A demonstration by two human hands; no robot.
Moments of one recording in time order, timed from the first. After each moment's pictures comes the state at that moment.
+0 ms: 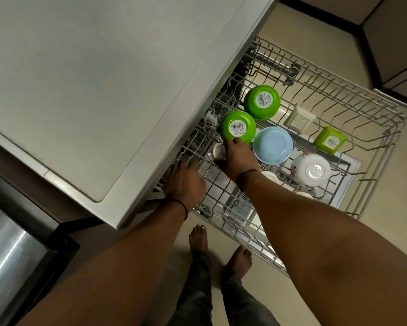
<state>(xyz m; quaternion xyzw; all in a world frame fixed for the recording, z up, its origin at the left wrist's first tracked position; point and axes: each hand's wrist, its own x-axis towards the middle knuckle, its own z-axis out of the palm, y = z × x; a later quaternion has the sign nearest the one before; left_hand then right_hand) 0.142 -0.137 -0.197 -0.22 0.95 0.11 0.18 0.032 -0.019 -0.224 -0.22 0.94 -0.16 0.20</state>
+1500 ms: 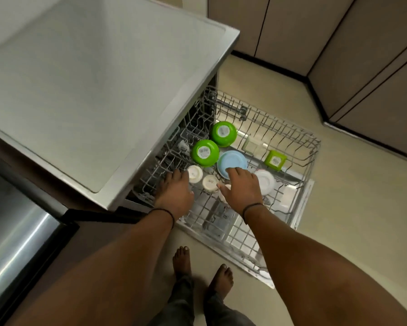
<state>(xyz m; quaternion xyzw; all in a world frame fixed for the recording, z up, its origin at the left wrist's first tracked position) 0.146 -0.078 -0.108 -0.15 0.97 0.09 0.18 0.073 0.108 -0.135 -0.21 0.96 -0.14 0.10</state>
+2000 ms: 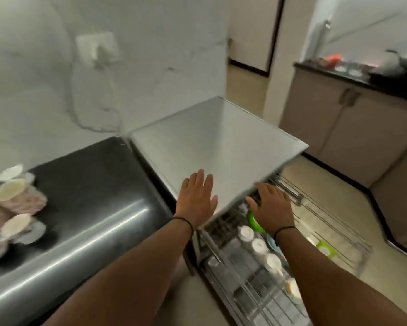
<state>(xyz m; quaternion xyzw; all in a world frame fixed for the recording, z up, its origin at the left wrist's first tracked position) 0.213 -0.138 0.086 -0.21 0.97 -0.01 -0.10 0.081 0.040 0.051 -0.35 0.91 -0.21 -0.09</state>
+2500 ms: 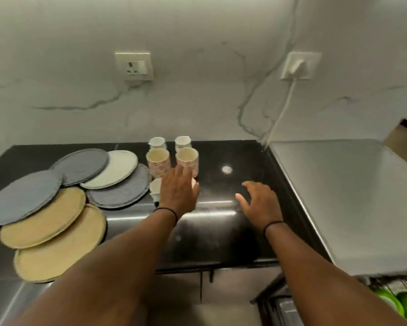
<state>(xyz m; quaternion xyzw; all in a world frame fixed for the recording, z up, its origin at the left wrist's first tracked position) 0.591 -0.364 0.122 -0.54 0.81 -0.02 -0.22 0.365 -0.282 0.097 -0.63 0.74 -0.24 0.00</state>
